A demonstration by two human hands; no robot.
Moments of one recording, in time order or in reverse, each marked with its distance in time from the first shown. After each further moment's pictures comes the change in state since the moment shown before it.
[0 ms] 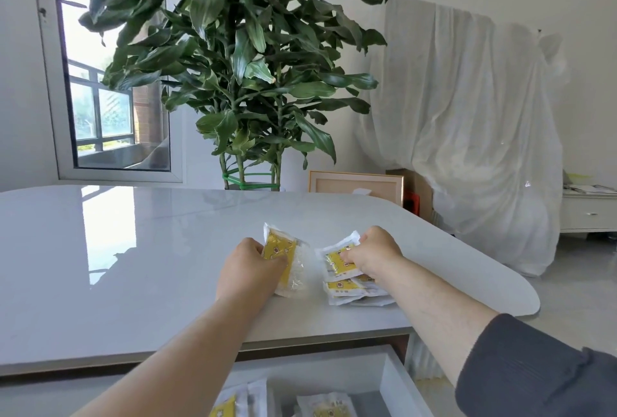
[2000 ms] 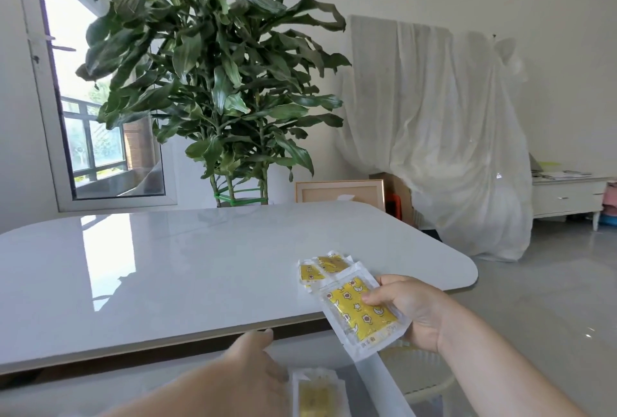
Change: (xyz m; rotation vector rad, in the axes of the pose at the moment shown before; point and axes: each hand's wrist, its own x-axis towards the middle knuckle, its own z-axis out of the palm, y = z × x) left_hand -0.112 -0.015 -0.020 -0.897 -0.850 -0.829; right_hand -0.126 0.070 -0.089 0.724 -0.501 0.149
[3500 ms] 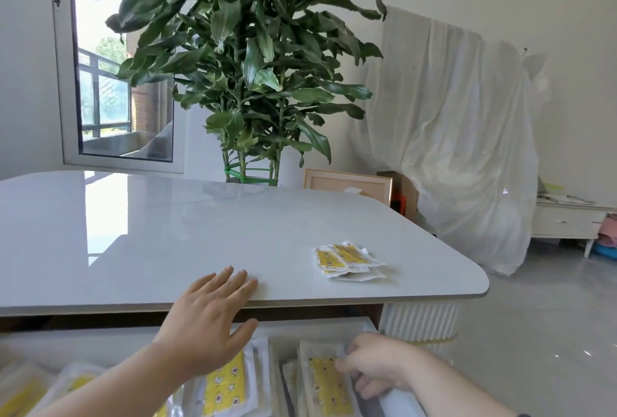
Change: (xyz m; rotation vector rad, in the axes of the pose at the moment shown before) left_hand -0.030 0.012 -0.088 2.152 0.840 1.010; right_hand 0.040 0.074 0.047 -0.811 -0.046 0.347
